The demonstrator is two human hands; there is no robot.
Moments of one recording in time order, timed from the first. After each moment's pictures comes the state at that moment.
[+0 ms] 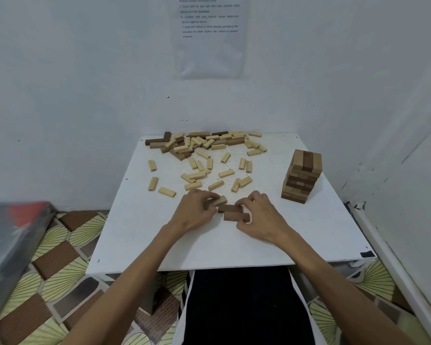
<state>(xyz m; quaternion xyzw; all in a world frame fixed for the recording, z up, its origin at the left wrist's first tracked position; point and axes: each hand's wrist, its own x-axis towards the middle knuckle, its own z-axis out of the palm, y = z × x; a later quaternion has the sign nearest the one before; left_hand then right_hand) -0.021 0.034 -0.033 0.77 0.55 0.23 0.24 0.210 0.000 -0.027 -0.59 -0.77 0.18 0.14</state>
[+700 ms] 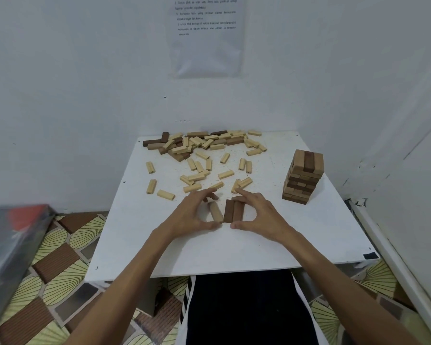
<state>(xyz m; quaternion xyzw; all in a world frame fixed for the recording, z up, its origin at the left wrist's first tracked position) -0.042 0.039 -0.039 0.80 0.47 0.21 0.30 0.225 0.015 -0.044 -0.54 -0.73 0.35 0.23</state>
